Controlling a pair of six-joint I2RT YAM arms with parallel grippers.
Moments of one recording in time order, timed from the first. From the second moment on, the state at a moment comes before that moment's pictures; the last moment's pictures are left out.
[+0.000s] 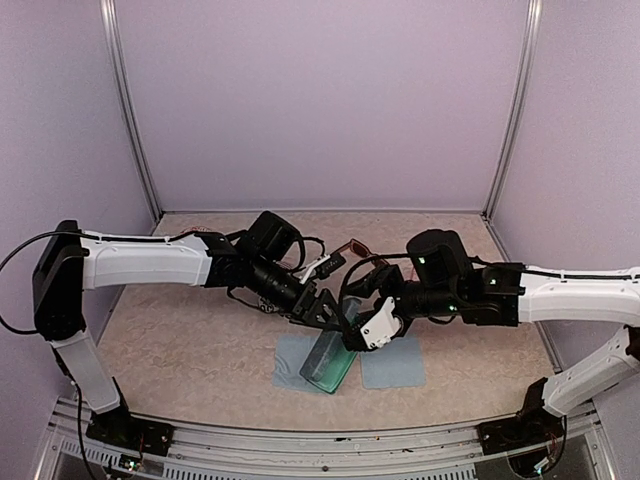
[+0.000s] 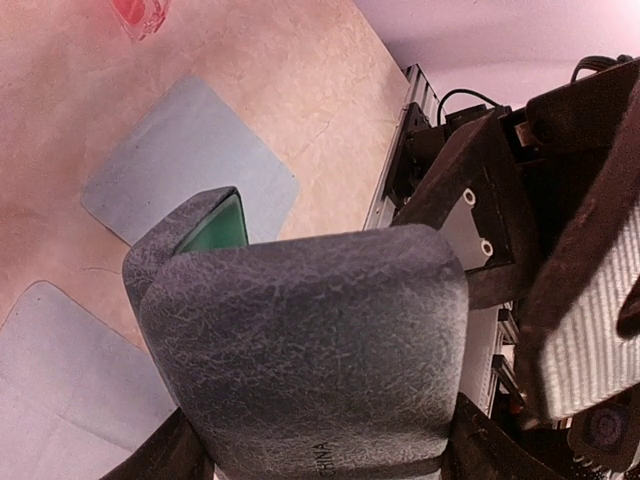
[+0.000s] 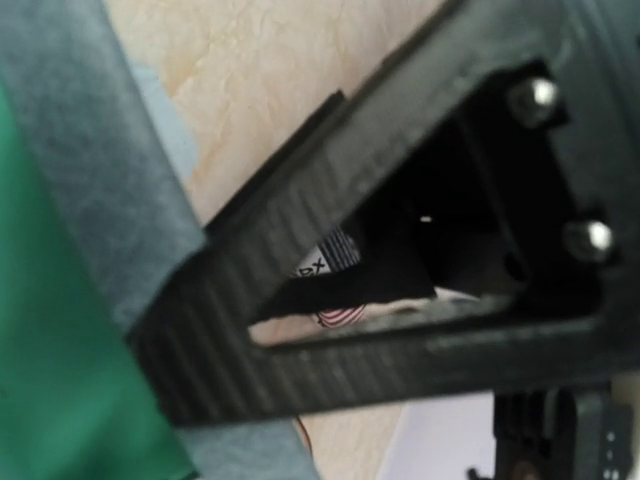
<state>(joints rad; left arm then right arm) -0.88 1.76 1.25 -0.32 0.77 -0.40 1.02 1.30 0.90 -0.14 -0.05 -1.47</state>
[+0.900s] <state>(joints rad) -0.89 1.76 1.27 -0.37 0.78 -0.35 1.04 1.34 0.92 -0.14 -0.01 -1.50</state>
